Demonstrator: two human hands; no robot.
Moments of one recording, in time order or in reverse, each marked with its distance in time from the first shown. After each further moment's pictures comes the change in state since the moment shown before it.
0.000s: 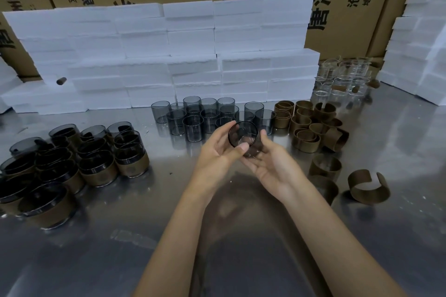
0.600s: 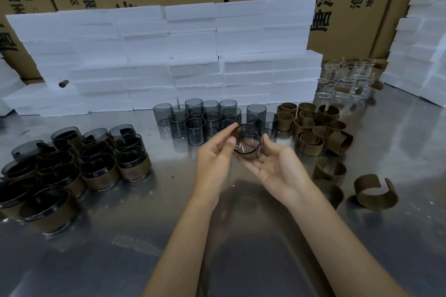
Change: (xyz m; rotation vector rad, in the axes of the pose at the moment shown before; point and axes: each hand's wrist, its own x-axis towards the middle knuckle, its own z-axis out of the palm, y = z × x) left_hand 0.002 0.000 0.002 0.019 0.154 0.090; right_hand -0.005 -0.002 0.001 0.092 -0.070 0.034
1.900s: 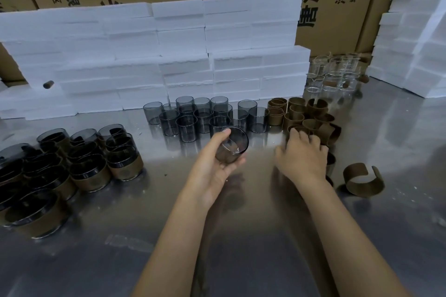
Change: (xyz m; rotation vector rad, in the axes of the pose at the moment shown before) left_hand -0.006 0.006 0.003 -0.516 -0.075 -0.484; right_hand -0.010 -0.032 -0.030 -1.988 0.658 -0.246
